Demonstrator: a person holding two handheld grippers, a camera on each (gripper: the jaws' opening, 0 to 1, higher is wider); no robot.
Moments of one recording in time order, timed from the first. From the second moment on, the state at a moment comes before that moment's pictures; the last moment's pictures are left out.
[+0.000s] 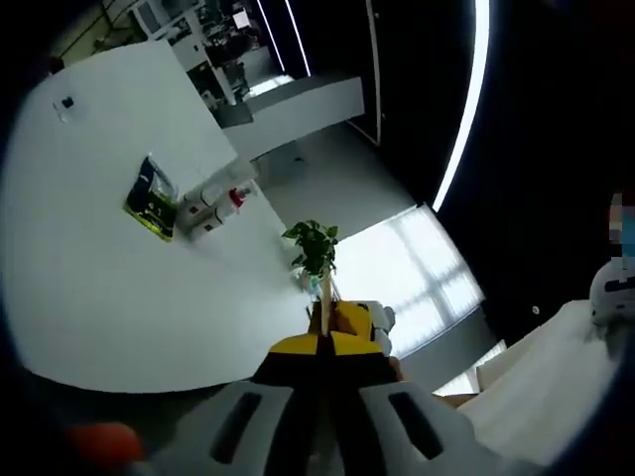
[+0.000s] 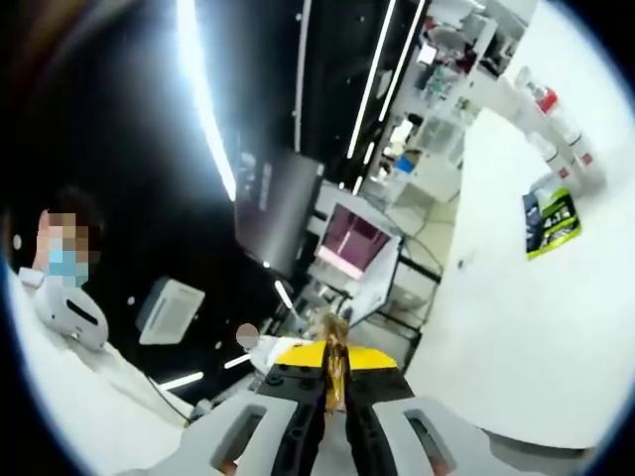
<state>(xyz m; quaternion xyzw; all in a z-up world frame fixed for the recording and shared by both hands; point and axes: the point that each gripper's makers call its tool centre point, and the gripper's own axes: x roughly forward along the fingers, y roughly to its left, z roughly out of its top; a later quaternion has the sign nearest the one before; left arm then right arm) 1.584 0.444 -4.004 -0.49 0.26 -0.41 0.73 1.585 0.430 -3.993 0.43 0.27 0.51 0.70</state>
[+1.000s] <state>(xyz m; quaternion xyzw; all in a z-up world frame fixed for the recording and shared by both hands) 1.600 0.461 -4.003 -0.51 0.23 -0.36 0.74 1.590 0.433 -4.002 0.41 0.31 0.50 0.69</state>
